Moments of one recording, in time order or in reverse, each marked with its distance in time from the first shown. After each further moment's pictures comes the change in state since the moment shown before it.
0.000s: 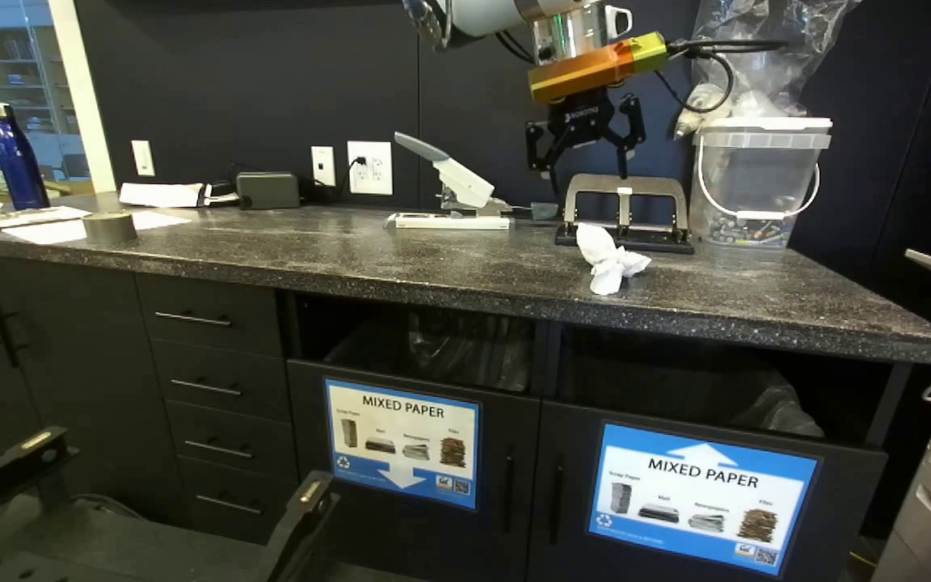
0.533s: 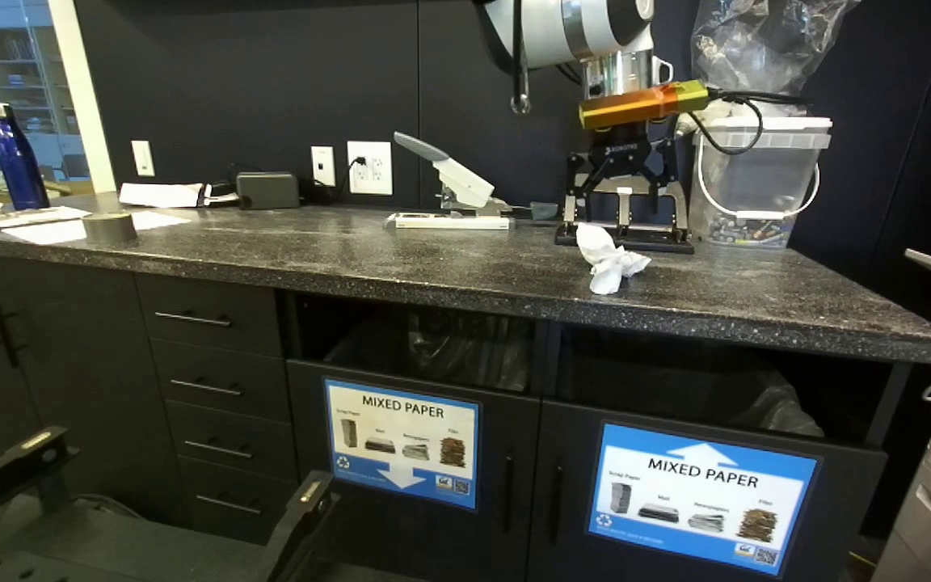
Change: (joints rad) arm -0.088 0.283 0.038 0.408 0.098 -0.275 -0.100
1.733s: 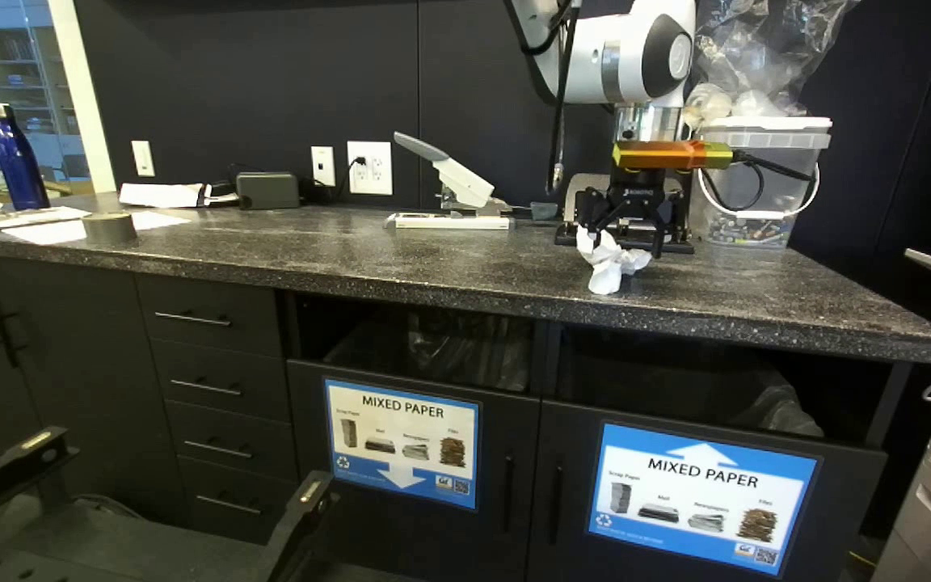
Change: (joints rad) arm -0.095 0.309 0.067 0.435 0.106 -0.283 -0.168
